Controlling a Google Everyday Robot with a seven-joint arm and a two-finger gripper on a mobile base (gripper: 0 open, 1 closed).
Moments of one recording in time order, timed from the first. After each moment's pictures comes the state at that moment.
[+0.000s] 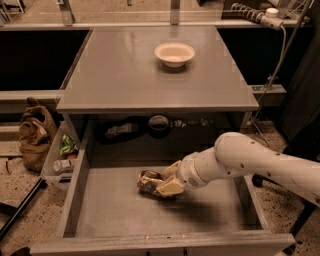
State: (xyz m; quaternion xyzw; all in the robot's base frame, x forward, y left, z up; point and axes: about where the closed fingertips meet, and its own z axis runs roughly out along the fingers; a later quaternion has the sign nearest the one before) arm 0.493 -0.032 0.630 -0.52 0.77 0.24 0.28
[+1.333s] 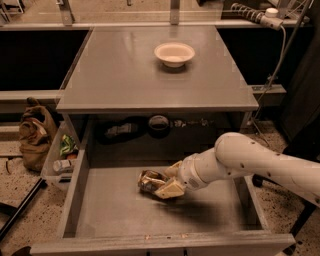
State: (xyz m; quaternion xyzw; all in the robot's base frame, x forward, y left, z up) arm 0.492 -0.032 0.631 -0.52 0.77 0.25 0.28
